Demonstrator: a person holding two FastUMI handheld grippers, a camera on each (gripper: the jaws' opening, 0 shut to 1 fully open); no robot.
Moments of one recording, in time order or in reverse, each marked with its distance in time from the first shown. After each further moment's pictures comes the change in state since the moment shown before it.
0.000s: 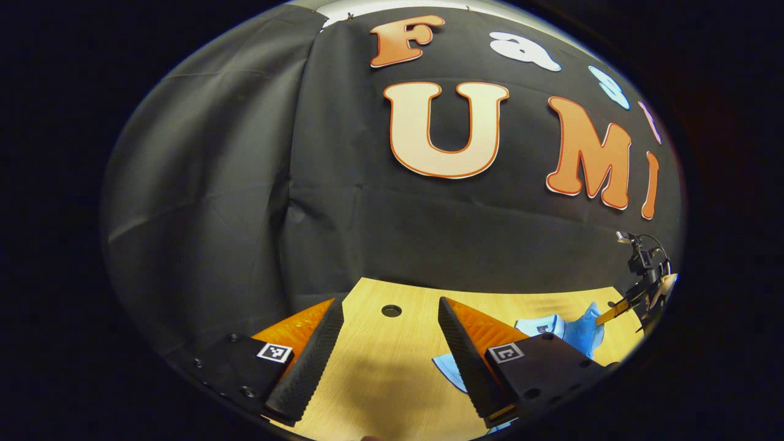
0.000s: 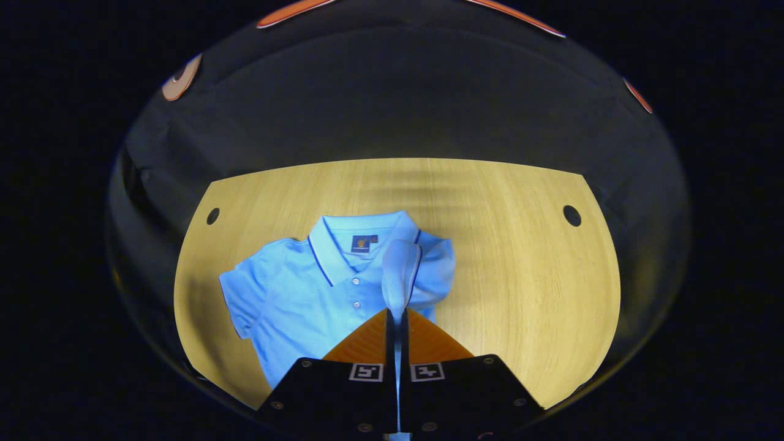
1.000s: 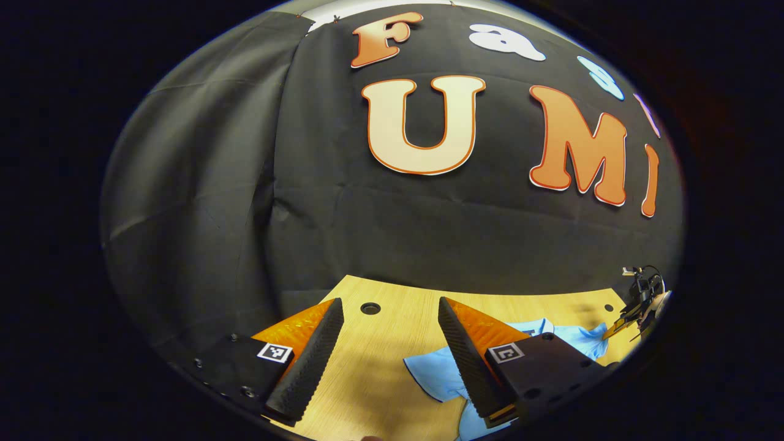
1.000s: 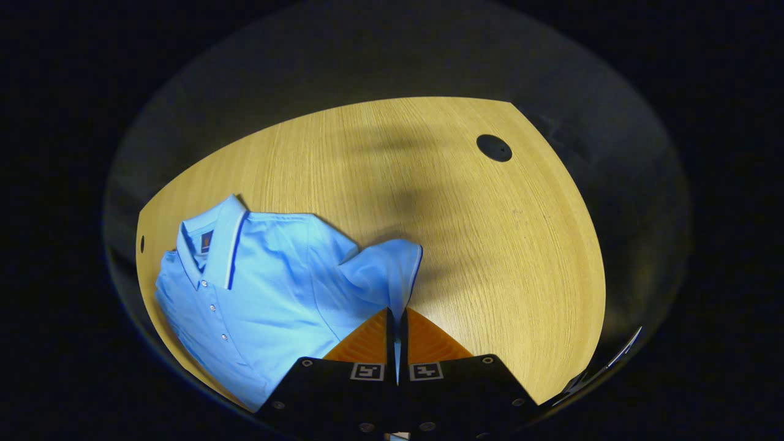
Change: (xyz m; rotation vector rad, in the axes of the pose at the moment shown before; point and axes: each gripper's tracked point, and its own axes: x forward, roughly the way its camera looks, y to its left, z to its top) left arm -0.003 -0.076 0.002 0.005 0.012 0.003; right arm 0.047 -0.203 -0.044 0.231 0.142 -0.188
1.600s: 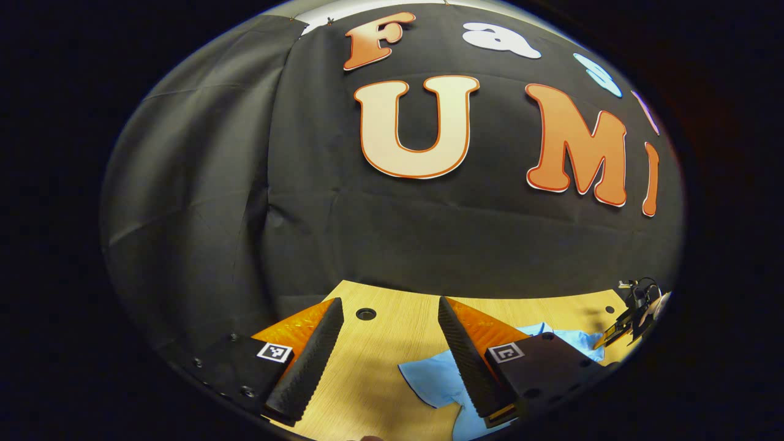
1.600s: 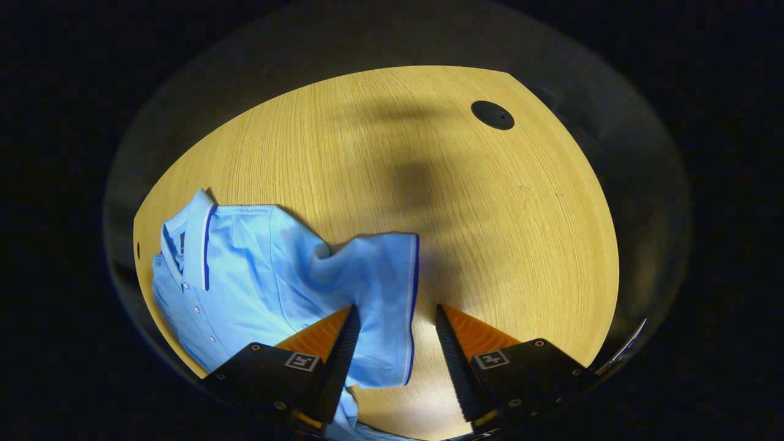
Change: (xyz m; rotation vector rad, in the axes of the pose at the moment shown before) left arm 0.013 -0.019 0.011 0.018 -0.016 0.010; right arm 0.050 -0.020 -0.023 0.035 0.145 -0.004
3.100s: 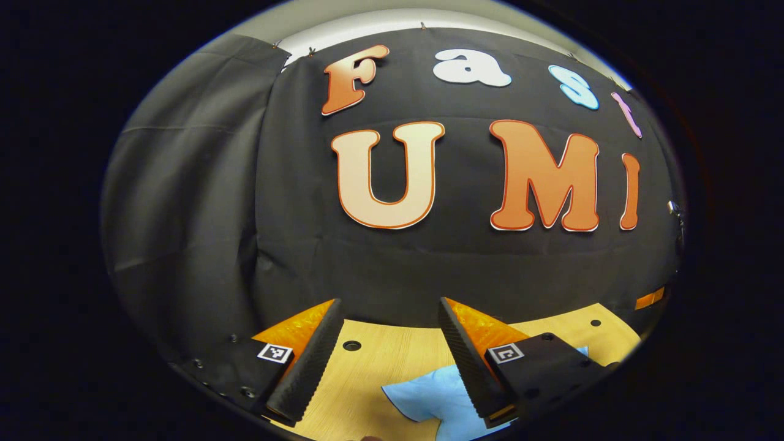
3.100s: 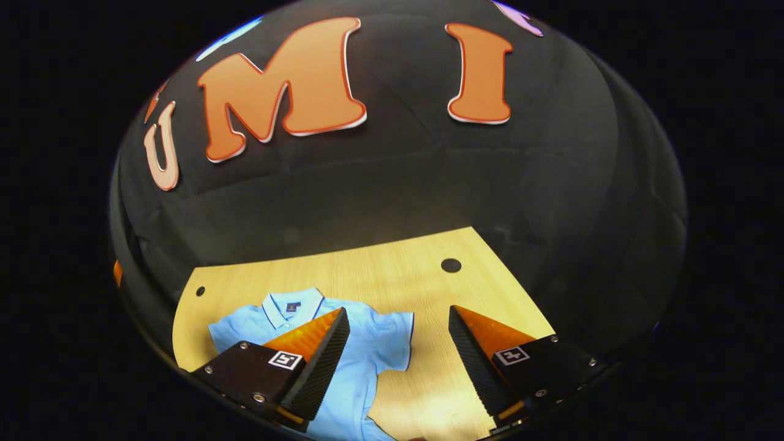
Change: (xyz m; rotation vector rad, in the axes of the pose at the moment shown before) left arm -0.038 -0.044 0.064 0.043 -0.165 -0.067; right arm -0.241 -0.018 0.007 -0.017 -0.705 0.071
